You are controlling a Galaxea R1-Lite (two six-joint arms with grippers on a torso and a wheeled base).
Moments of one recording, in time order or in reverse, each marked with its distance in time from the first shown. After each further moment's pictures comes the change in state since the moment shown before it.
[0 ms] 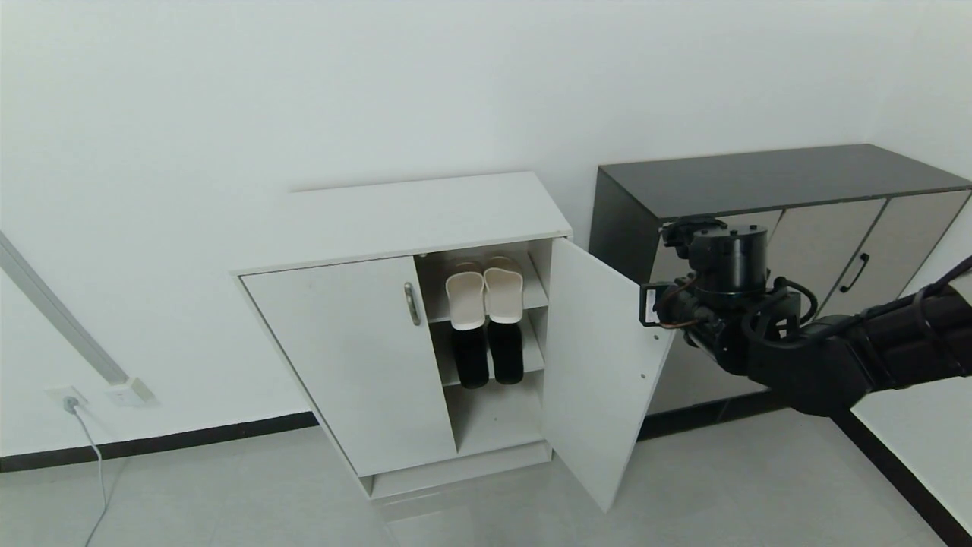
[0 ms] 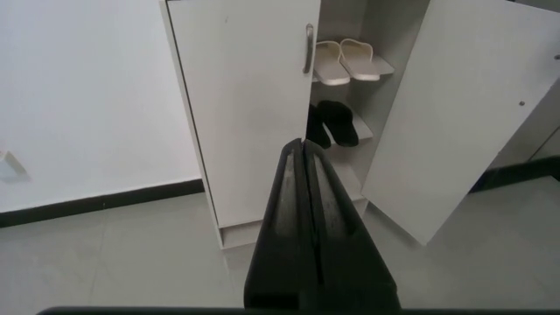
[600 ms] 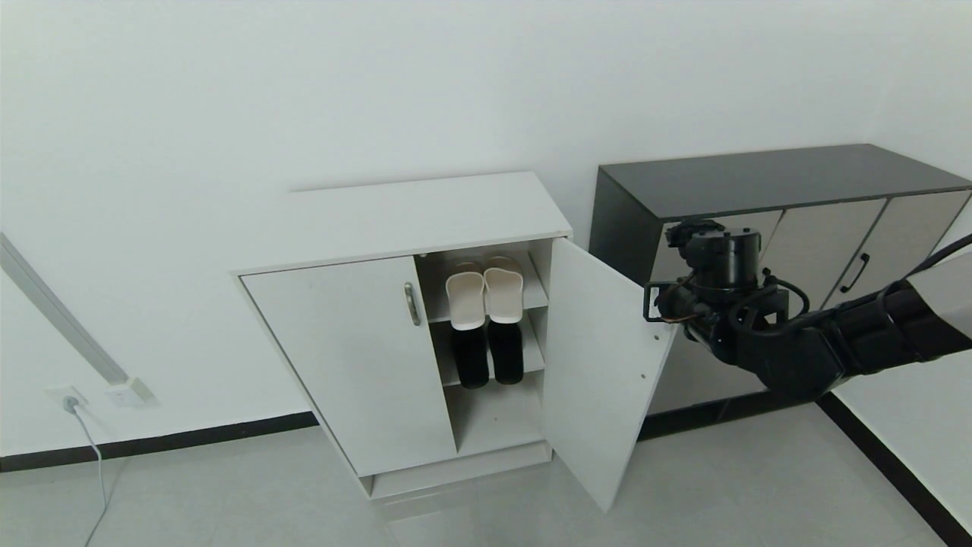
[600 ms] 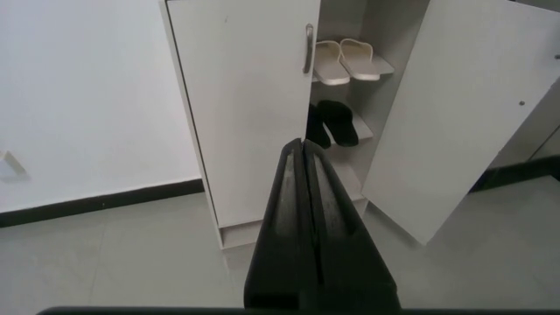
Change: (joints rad) left arm 0.000 0.000 0.000 0.001 0.000 0.000; right arm -0.060 0.071 -0.059 0.000 0.029 0.015
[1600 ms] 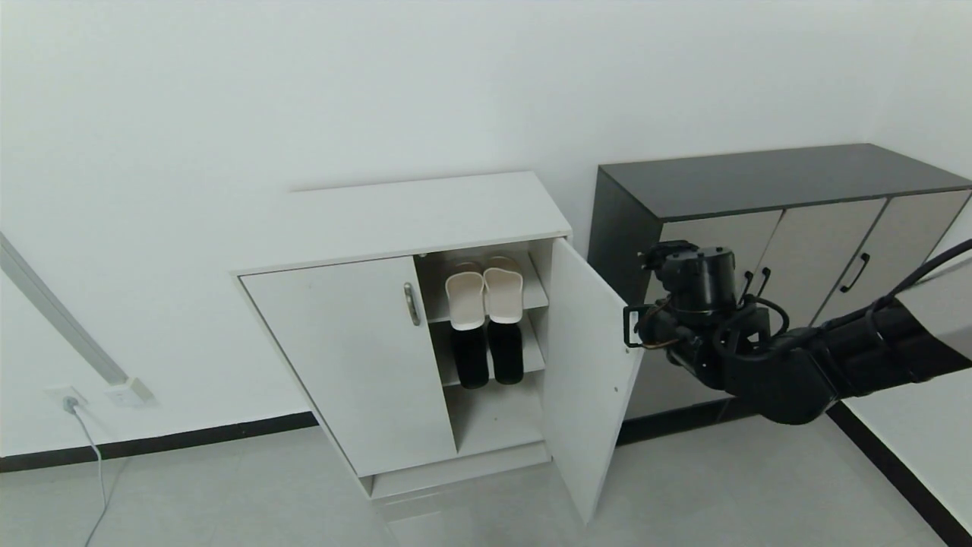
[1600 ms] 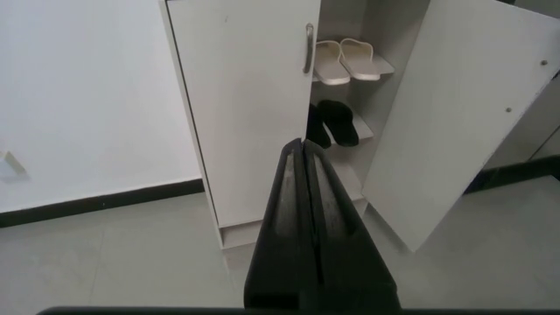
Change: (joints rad) left arm 0.000 0.000 0.000 0.000 0.000 0.002; right arm 0.103 -0.012 0.054 0.034 -0.004 0.015
